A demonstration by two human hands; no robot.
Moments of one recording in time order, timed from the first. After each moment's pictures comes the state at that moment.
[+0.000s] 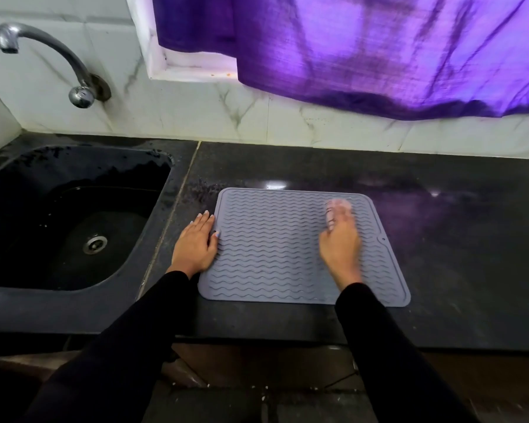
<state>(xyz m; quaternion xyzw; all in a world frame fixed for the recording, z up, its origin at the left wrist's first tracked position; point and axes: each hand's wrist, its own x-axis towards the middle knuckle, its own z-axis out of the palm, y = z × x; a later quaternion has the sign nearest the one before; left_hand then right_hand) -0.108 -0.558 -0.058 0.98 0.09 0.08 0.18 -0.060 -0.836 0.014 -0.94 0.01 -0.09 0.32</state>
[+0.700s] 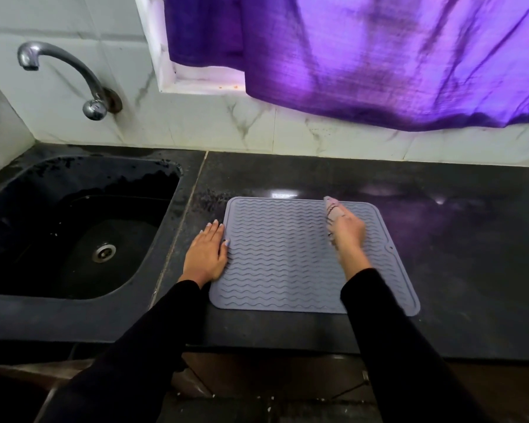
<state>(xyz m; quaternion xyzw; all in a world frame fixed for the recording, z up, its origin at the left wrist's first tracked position) -0.110 -0.560 -0.056 0.98 0.09 0.08 0.18 -0.027 -0.820 0.035 -0.74 0.17 0.02 0.65</state>
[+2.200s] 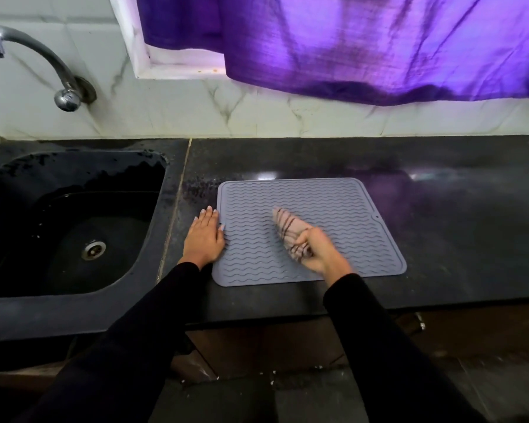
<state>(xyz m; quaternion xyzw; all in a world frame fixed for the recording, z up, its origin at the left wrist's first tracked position) -0.113 -0.558 -0.049 0.98 0.07 0.03 0.19 -0.107 -0.792 0.010 -0.60 0.07 0.25 0.76</state>
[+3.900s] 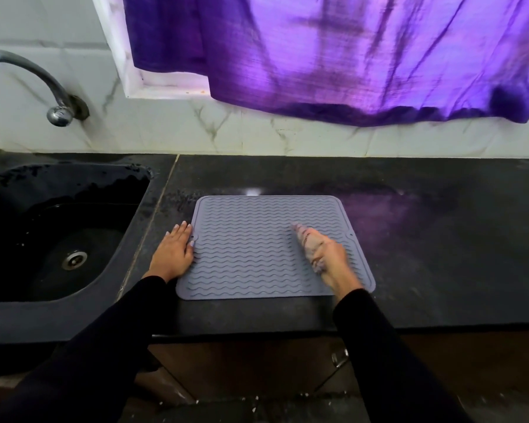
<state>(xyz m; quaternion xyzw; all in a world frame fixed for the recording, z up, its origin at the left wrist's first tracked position) -0.115 -0.561 -0.052 0.98 0.09 0.04 0.19 -0.072 -0.892 0.001 -0.58 0.12 0.17 0.78</state>
